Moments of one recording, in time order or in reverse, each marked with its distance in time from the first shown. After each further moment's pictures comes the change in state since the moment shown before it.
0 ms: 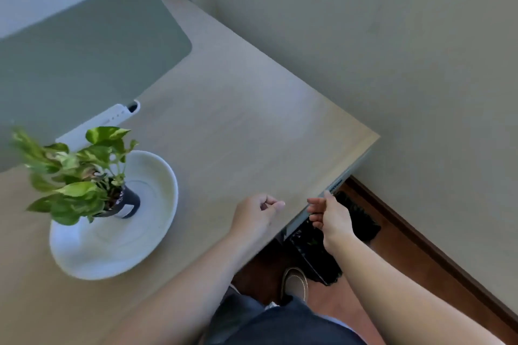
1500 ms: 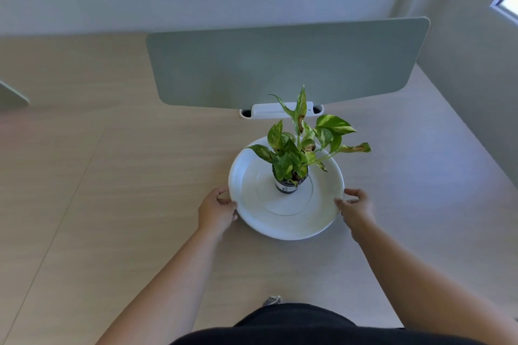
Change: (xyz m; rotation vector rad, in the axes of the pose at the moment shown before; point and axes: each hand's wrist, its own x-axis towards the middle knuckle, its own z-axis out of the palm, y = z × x) left_hand -0.094 -0.211 -0.302 -0.602 0.836 -0.429; right_hand -0.030 0.037 0.306 -0.719 -0.254 -0.385
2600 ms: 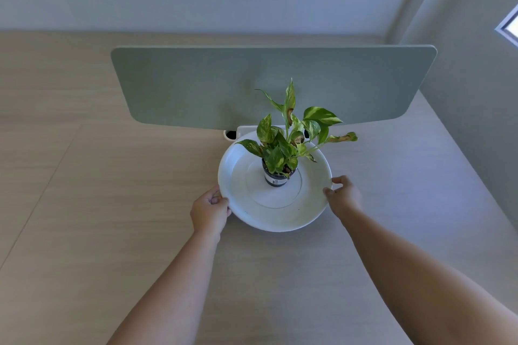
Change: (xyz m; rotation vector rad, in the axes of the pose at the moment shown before) left_hand 0.075 0.051 0.064 -0.282 0.069 0.003; right_hand 0.105 -0.089 0.023 -0.357 -0.040 -0.158
